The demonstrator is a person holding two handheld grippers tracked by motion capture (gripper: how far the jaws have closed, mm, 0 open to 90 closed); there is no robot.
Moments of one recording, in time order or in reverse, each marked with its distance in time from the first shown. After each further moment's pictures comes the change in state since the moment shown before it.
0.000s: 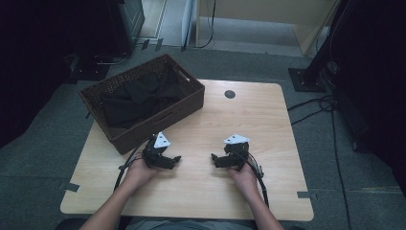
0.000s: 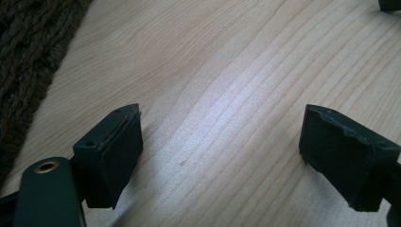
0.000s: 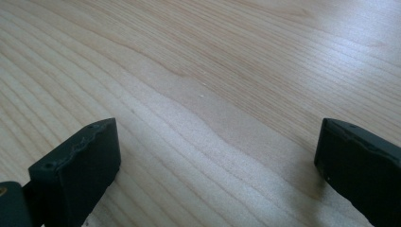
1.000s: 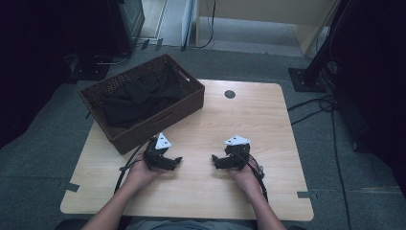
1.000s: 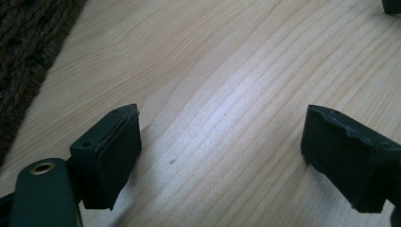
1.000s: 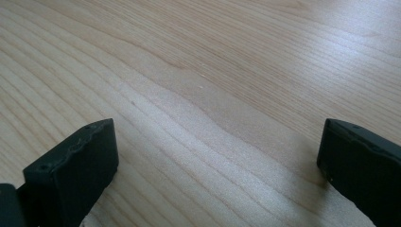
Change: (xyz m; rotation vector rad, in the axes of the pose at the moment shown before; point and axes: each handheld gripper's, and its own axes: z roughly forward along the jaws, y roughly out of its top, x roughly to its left) left arm -0.006 0.000 0.000 0.002 0.010 -0.014; right arm 0.002 -0.003 -0.003 0.006 -0.019 0.024
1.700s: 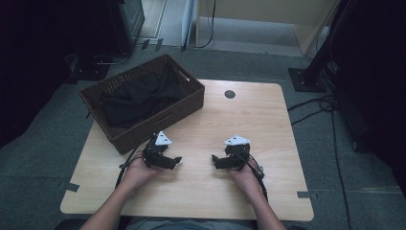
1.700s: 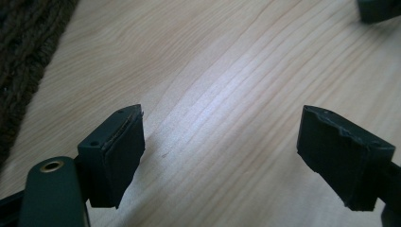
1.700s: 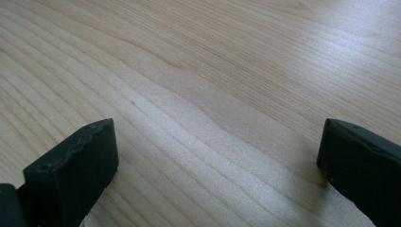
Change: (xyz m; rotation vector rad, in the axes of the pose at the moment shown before) left arm 0.001 0.014 -0.014 0.057 -0.046 -0.035; right arm 0.000 0.000 0.000 0.000 -0.001 -0.002
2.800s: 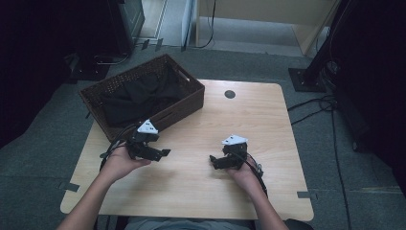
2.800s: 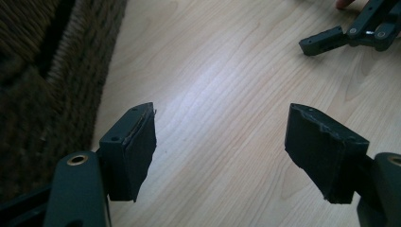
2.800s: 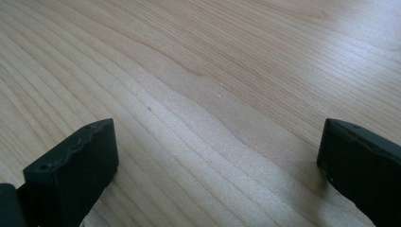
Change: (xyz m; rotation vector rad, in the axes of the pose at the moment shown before) left arm 0.018 0.033 -0.072 0.029 -0.048 0.027; right arm 0.003 0.004 0.004 0.000 0.043 -0.043
